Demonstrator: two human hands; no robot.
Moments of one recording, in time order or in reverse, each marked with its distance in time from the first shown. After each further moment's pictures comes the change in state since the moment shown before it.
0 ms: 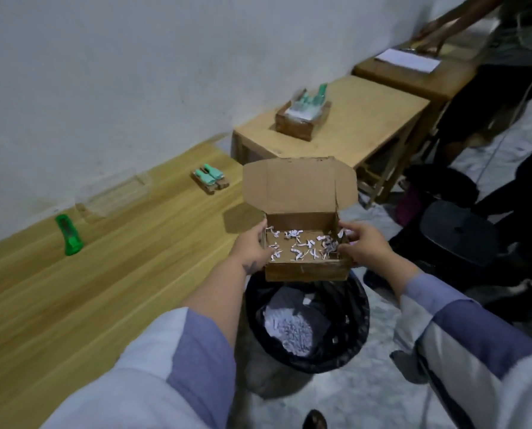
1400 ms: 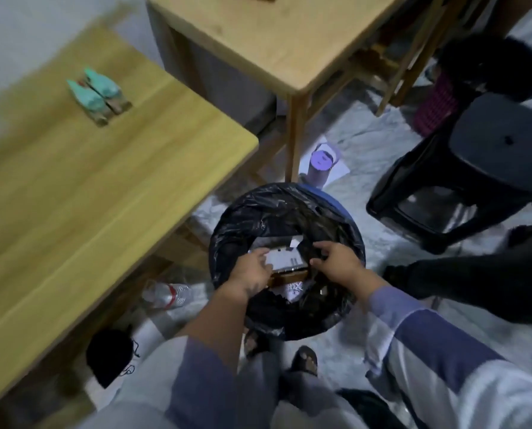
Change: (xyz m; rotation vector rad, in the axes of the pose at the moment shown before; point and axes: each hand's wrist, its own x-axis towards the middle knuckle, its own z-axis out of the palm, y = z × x) left_hand 0.089 -0.114 0.207 0.067 -0.267 -0.409; right_hand 0.121 0.203 0.097 -0.202 -0.415 0.169
